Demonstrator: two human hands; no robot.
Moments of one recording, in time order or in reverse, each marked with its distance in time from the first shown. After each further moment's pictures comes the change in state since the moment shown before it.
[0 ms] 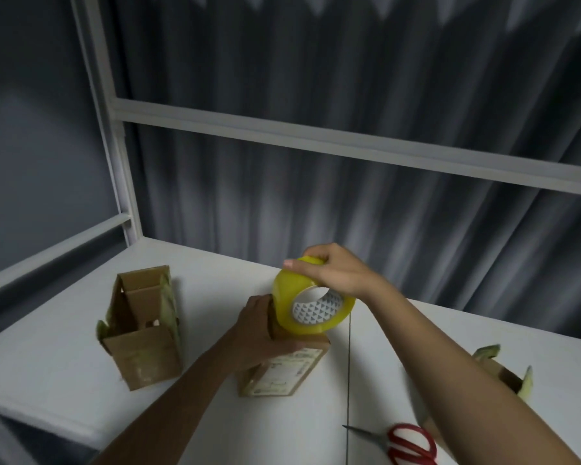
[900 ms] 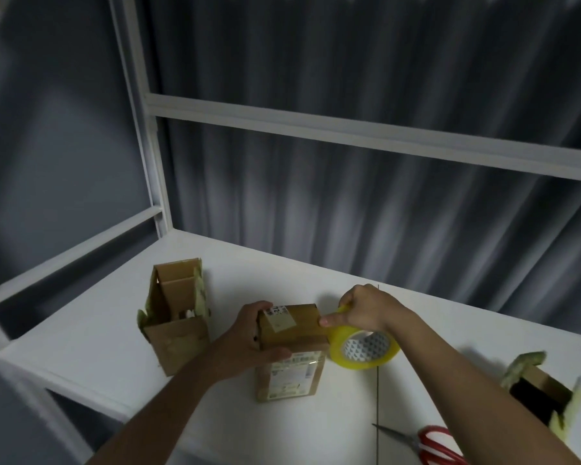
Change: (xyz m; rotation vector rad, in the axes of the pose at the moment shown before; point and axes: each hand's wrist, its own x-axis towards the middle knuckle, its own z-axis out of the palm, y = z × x) left_hand -0.051 -0.023 -0.044 -0.236 -0.075 -0.128; right_hand -0.002 0.055 0.042 -0.415 -0.183 0.188
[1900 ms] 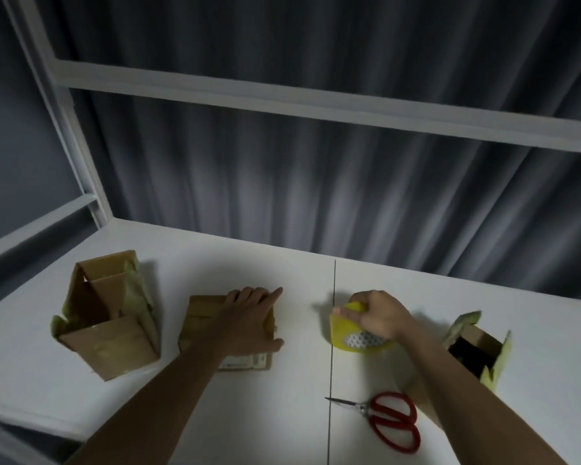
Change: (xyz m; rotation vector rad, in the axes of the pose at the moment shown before) left_hand 0.061 0.033 0.067 1.125 -0.143 0.140; right_hand -0.038 0.114 0.021 0.142 0.063 0.276
